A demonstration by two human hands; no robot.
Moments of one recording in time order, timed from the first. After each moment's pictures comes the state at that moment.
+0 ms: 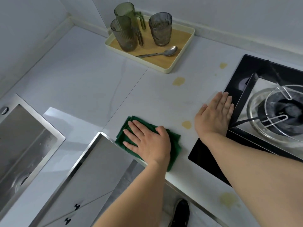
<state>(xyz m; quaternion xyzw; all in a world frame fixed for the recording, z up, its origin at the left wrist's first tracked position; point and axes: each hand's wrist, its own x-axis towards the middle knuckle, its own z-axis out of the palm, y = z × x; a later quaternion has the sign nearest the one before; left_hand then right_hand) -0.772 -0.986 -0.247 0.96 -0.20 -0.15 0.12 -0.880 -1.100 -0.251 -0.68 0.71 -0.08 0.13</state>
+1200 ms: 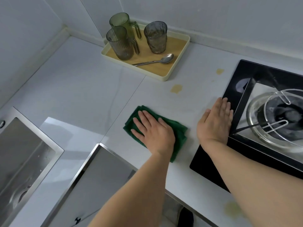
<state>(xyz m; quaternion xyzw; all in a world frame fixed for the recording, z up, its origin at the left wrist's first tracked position) -0.763 -1.038 -0.248 0.94 -0.28 -0.16 0.13 -0.883 -1.103 -0.252 -0.66 0.71 -0.17 0.16</state>
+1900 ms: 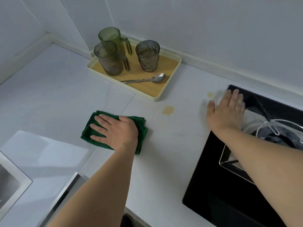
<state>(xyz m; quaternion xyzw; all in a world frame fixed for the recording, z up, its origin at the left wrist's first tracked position) -0.655 -1.107 -0.254 0.98 -0.15 -0.11 0.12 -0.903 -1.225 -0.227 -0.68 0.73 -0.05 0.11</state>
